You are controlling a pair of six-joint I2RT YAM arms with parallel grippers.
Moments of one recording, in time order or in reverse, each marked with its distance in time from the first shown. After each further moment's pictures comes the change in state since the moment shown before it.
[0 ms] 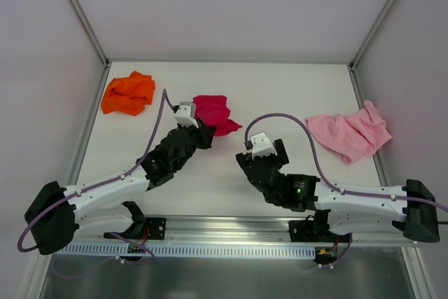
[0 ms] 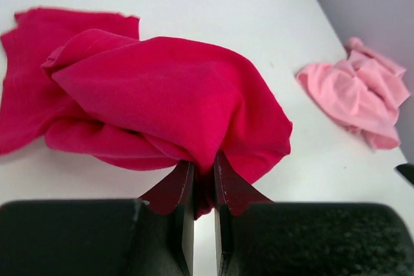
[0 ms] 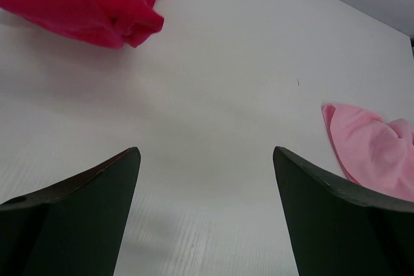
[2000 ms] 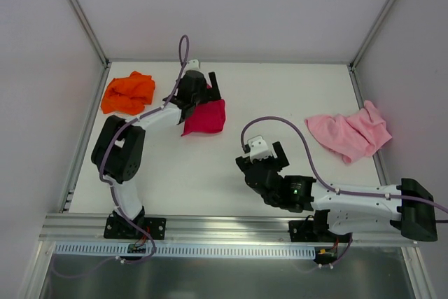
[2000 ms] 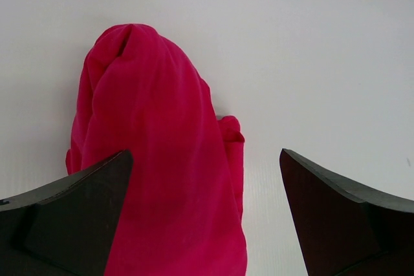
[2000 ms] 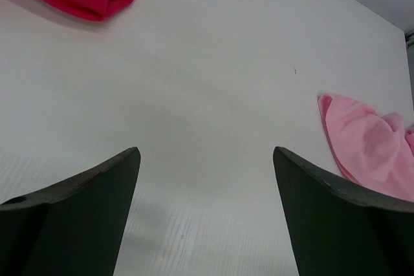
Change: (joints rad) left arm 0.394 0.767 0.691 -0.216 0.175 0.035; right arm -0.003 0.021 -0.038 -0.025 -0.002 0.006
